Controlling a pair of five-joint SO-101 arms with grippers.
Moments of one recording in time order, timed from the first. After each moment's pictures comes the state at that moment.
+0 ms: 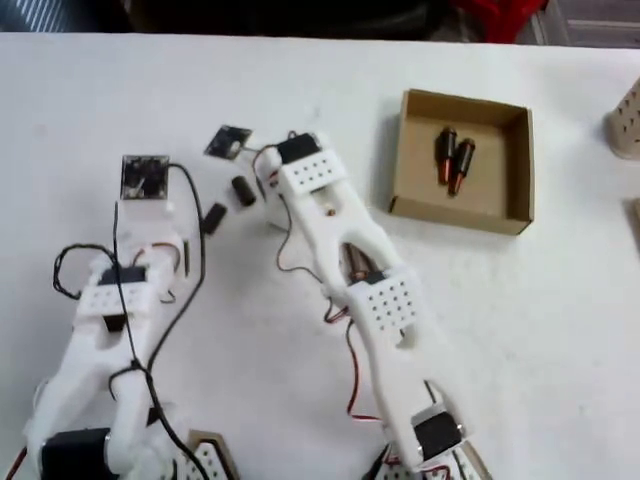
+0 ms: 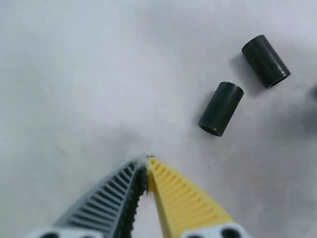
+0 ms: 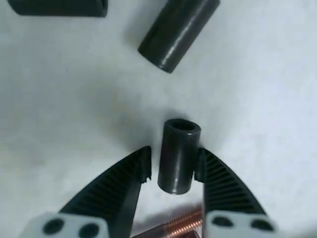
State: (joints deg) left arm -12.3 -24.5 63.7 24.5 -0.7; right arm -30.1 58.6 -54.3 85.7 40.3
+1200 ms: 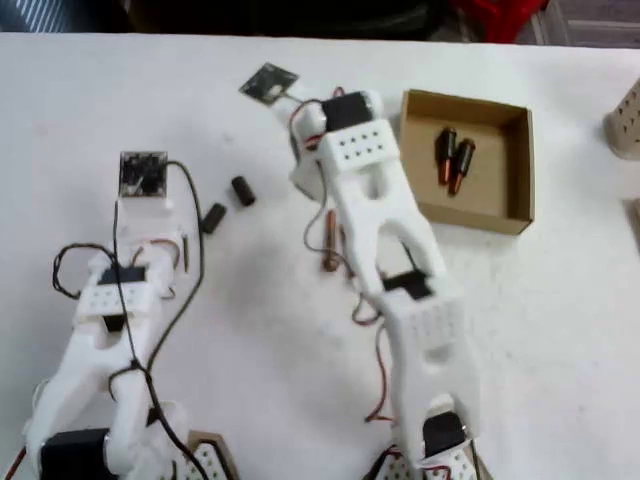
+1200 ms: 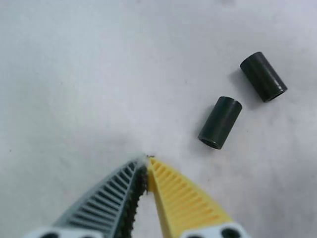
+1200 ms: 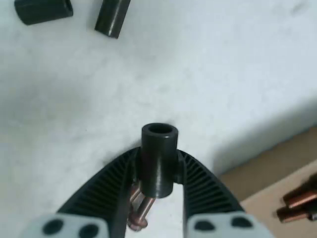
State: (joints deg) left arm -11.8 -24.5 63.7 21.6 -0.7; right arm -23.6 38.9 -51.1 96.8 33.5
